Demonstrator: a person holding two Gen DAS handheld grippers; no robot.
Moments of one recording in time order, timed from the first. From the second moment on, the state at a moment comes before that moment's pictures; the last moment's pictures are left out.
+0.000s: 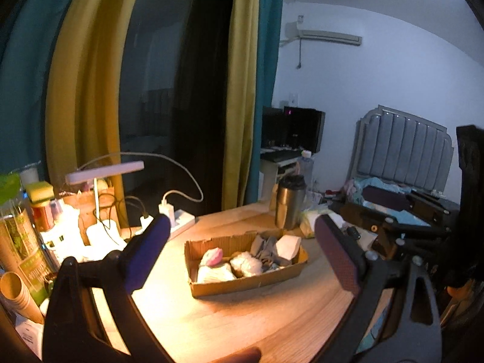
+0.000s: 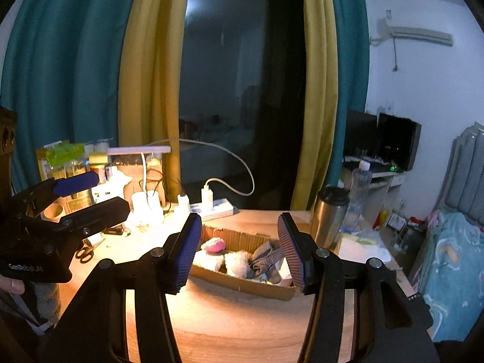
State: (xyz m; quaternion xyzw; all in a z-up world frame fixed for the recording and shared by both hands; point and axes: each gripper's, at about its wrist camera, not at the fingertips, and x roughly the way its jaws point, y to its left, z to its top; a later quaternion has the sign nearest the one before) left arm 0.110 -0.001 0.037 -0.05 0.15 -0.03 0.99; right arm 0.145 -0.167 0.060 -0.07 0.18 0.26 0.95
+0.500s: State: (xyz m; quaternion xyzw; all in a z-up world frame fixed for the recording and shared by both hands) left arm 0.098 -0.011 0.065 -0.03 0.13 -0.04 0.99; right arm 0.127 -0.179 0.079 -0.07 0.15 0.24 0.96
